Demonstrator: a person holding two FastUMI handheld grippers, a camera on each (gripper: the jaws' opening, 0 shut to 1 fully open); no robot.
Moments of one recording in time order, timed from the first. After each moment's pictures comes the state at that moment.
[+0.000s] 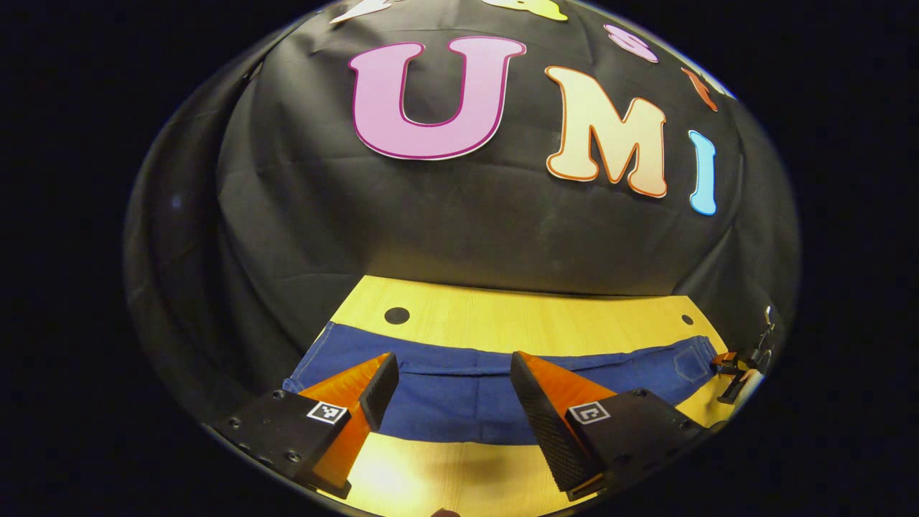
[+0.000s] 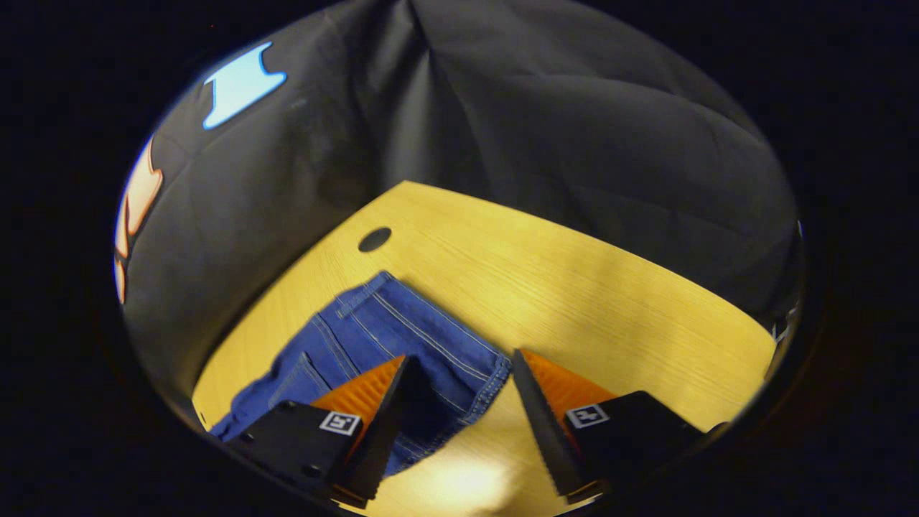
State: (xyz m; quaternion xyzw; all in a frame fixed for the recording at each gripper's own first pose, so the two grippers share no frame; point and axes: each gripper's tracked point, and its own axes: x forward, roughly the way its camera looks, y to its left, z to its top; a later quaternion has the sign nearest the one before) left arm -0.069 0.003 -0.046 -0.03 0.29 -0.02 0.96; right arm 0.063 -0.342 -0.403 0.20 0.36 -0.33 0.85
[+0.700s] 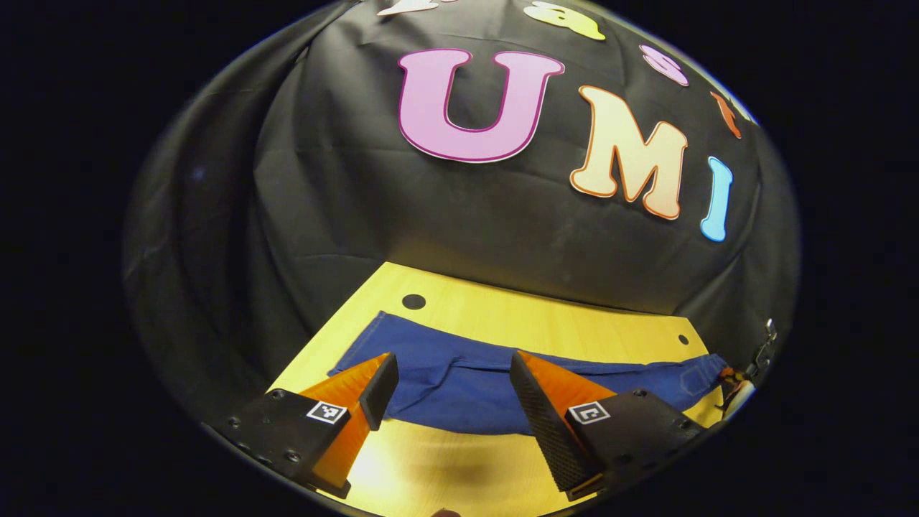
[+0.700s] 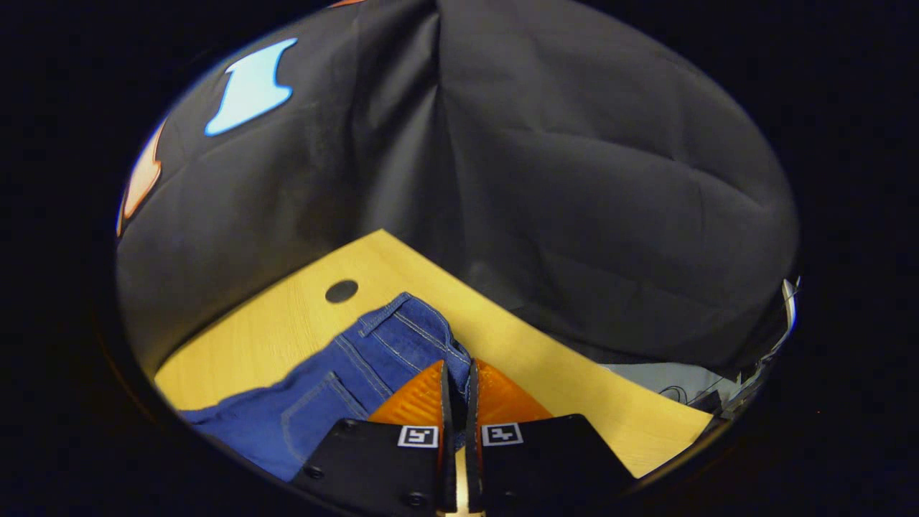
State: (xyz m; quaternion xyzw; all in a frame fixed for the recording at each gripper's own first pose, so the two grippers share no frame) left arm -0.104 0.025 -0.040 -0.07 0.28 0.01 0.96; right arm 0.078 -0.334 -0.324 0.11 0.31 -0.37 0.87
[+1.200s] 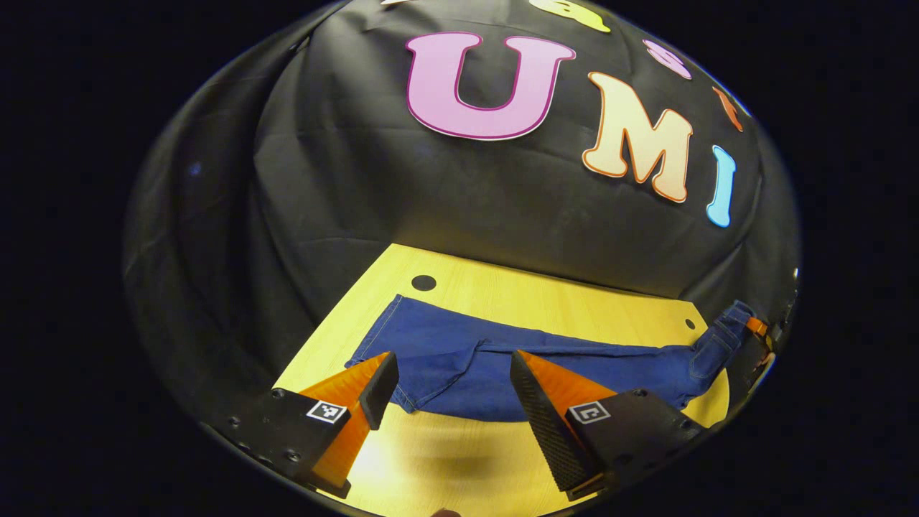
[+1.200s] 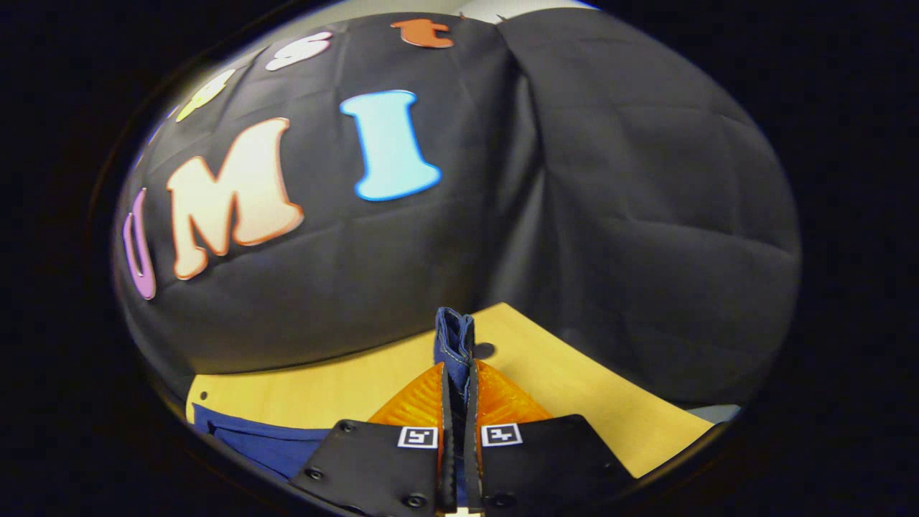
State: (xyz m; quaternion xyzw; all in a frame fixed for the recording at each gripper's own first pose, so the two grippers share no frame) left arm -0.109 0.046 -0.070 -0.08 0.31 0.00 0.95; right arm 0.056 -0.210 -0.160 0.07 0.19 -0.19 0.96
